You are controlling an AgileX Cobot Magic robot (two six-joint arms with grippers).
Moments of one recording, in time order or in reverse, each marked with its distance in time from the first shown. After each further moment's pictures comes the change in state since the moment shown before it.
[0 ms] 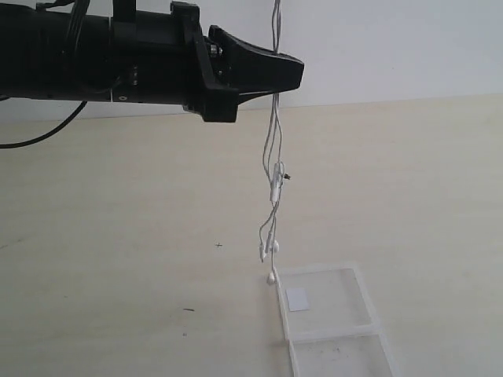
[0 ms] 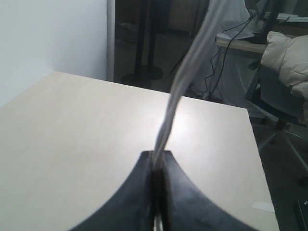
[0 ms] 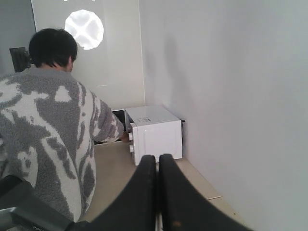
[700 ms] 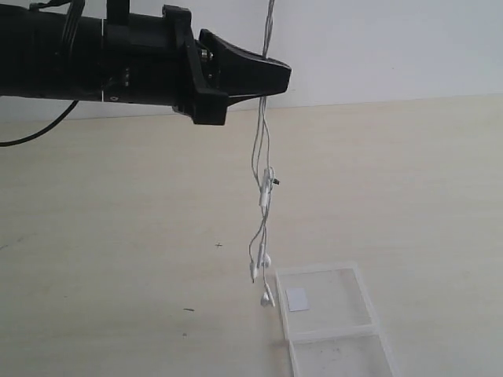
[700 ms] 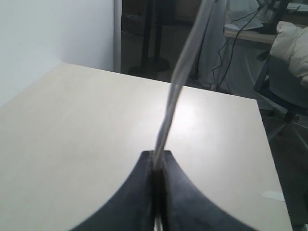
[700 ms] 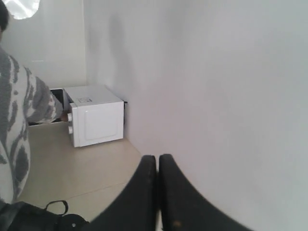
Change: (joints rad) left arm 0.027 0.000 0.000 0.053 -0.007 -0.020; right arm 0.000 -0.064 0.000 -0.262 -0.081 0.049
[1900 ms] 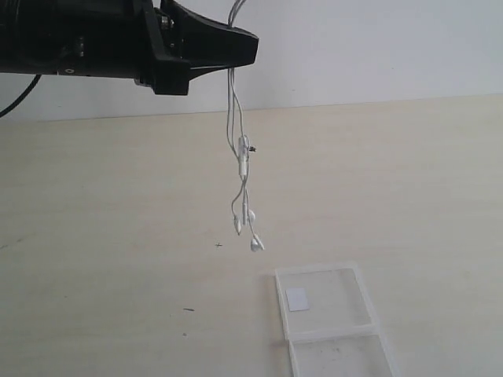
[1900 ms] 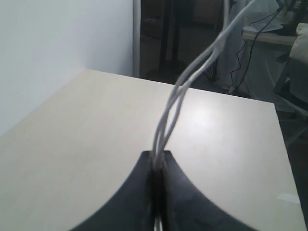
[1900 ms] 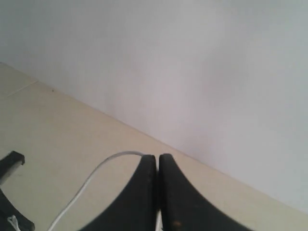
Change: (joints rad) left arm 0.054 -0.086 0.000 0.074 -0.018 -0.071; right arm -0.114 -0.040 0.103 -0.559 0.072 0.274
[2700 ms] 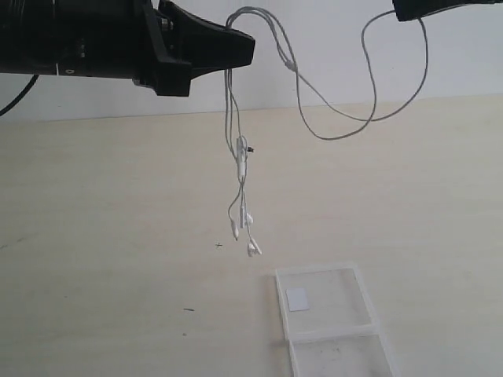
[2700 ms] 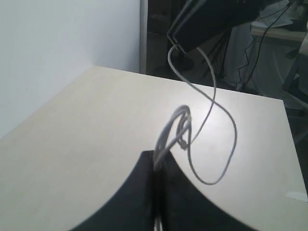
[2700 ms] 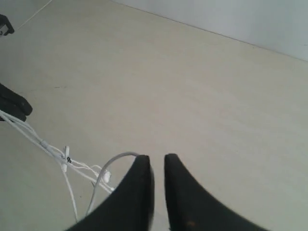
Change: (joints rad) left arm 0.000 0.000 0.000 0.011 -0.024 -0.003; right arm -0.015 -0.108 0.714 0.188 -0.121 -0.257
